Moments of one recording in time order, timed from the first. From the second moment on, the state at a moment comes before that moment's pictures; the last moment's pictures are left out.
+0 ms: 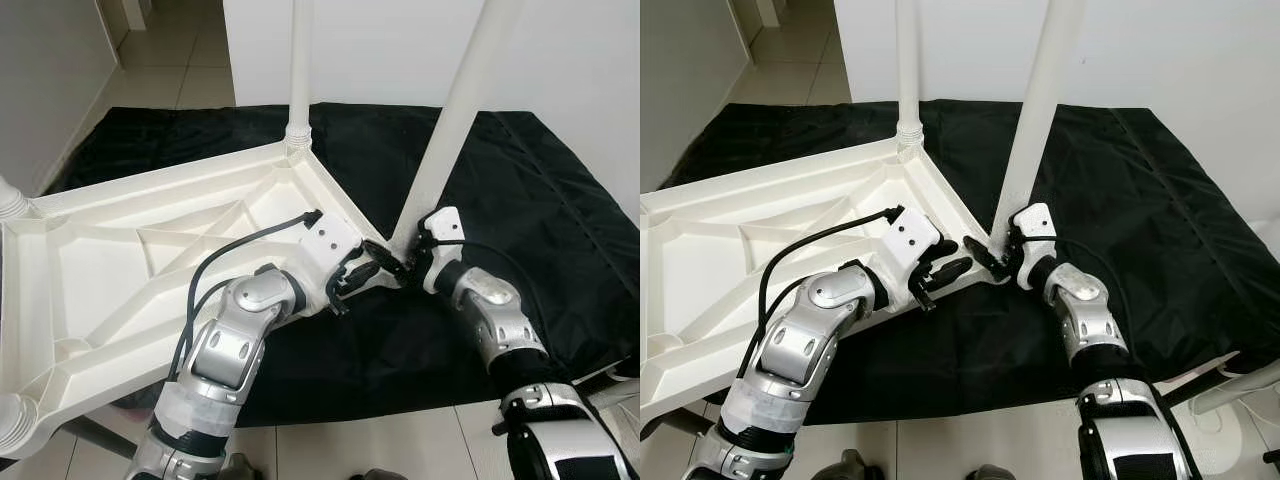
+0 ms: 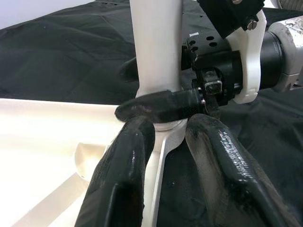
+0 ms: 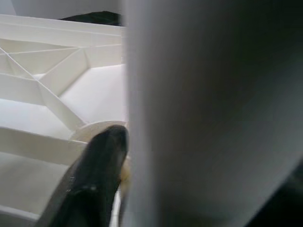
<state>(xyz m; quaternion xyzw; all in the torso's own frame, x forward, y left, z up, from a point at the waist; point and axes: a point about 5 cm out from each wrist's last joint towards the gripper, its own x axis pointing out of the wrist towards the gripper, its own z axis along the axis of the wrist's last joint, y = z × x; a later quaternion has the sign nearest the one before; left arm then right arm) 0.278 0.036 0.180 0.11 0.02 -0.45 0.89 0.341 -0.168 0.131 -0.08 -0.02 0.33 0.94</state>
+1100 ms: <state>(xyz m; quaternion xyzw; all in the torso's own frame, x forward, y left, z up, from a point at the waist) 0.277 0.032 0.180 0.11 0.01 -0.45 0.89 0.332 -0.147 0.122 0.03 -0.01 0.10 1.00</state>
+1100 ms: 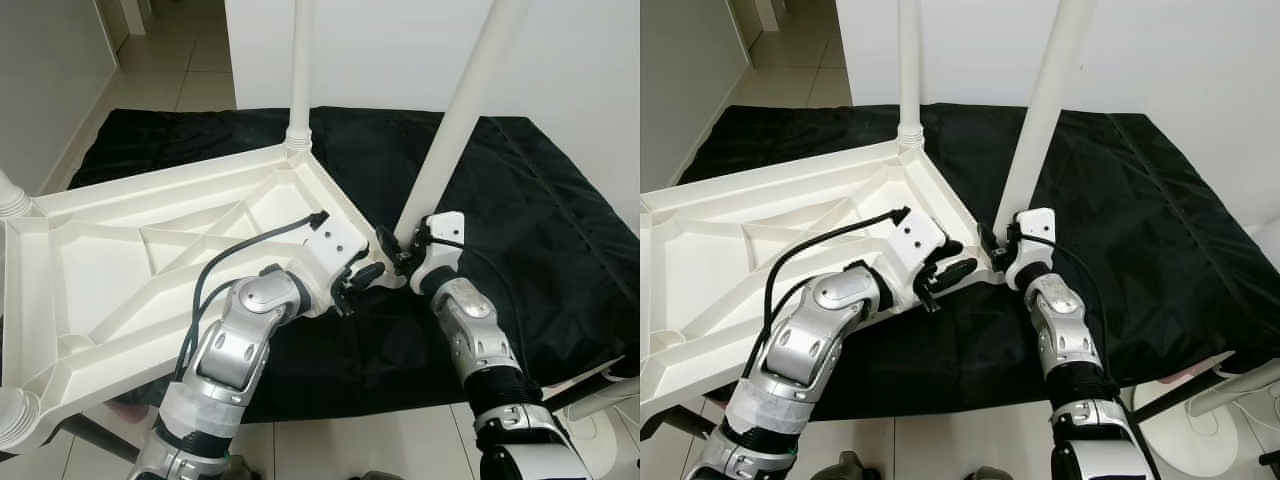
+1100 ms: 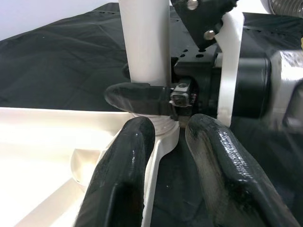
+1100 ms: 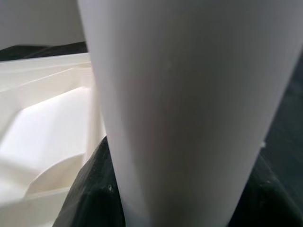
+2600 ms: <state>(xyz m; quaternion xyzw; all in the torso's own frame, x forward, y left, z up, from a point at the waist) 0.278 0.035 0.178 0.12 0.01 -0.45 0.89 0.326 -0.165 0.154 -0.04 -0.04 0.30 0.95</state>
